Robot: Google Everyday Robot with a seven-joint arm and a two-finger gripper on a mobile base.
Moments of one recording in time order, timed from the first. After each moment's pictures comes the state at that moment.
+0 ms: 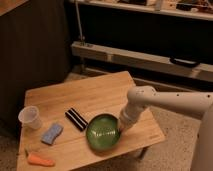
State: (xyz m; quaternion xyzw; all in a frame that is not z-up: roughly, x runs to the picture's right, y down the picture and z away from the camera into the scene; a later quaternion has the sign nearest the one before) arm 0.078 0.189 0.758 -0.38 0.18 0.66 0.62
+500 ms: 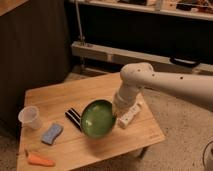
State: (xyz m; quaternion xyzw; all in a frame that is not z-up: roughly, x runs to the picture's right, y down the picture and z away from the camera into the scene) arm 0.052 0.093 0.691 -0.37 0.14 0.65 0.65
